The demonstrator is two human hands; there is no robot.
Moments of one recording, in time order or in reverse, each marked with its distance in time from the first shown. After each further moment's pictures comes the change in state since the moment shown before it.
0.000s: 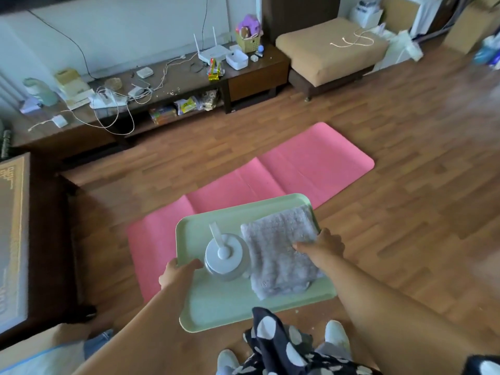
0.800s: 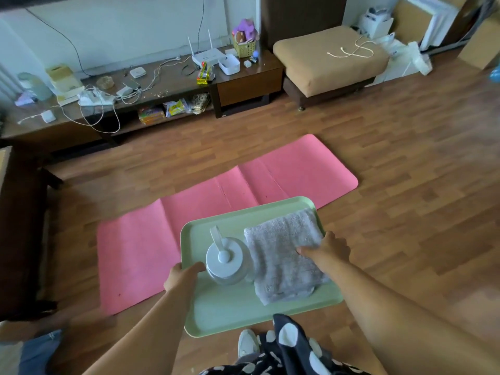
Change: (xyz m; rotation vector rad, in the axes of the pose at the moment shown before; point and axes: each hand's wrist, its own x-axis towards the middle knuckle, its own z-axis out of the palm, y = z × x) left_hand -0.084 0.103 0.224 -0.141 0.022 -0.089; right_hand 0.167 0.095 -0.185 -0.115 -0.034 -0.096
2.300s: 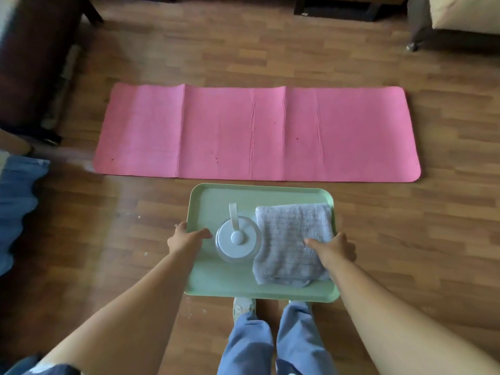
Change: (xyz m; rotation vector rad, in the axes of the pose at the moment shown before) left_hand 0.018 -0.110 0.224 -0.218 0.227 -0.337; right_hand 0.212 0.127 0.077 -0.205 -0.161 0.004
